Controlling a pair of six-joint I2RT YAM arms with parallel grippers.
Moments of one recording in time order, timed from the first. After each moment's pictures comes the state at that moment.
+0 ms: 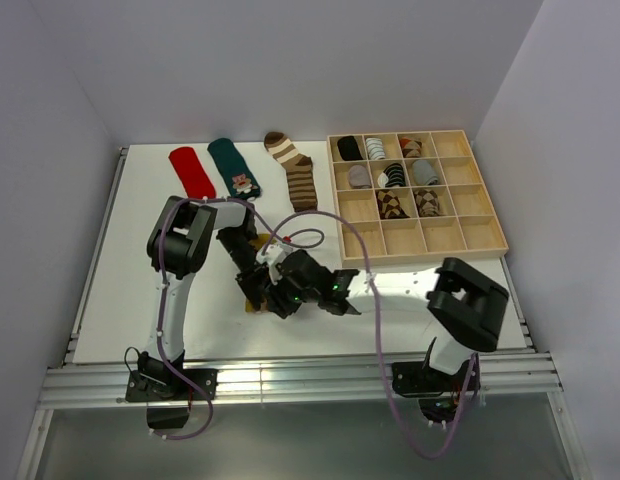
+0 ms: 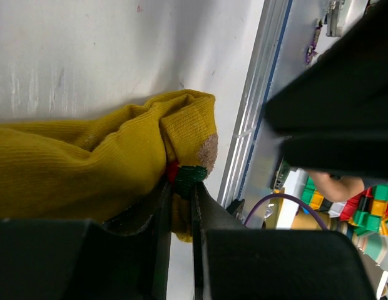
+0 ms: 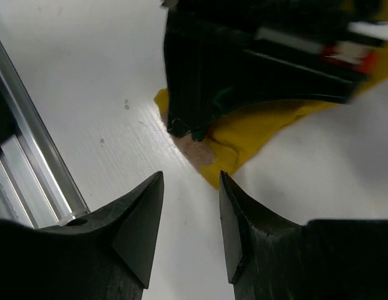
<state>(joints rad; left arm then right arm) -0.39 2.29 1.45 -1.43 0.85 1.01 1.06 1.56 0.83 0.10 -0.09 0.21</state>
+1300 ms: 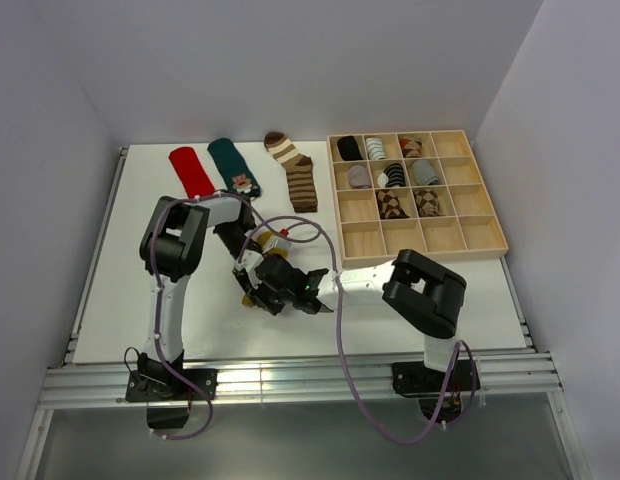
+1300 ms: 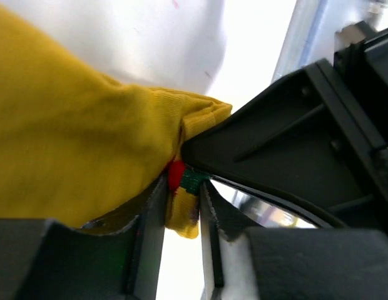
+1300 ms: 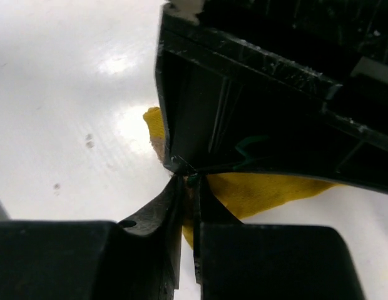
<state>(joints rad) -0.37 2.25 1.47 -1.40 0.79 0.96 1.12 1.85 1.01 0.09 -0.02 0.12</state>
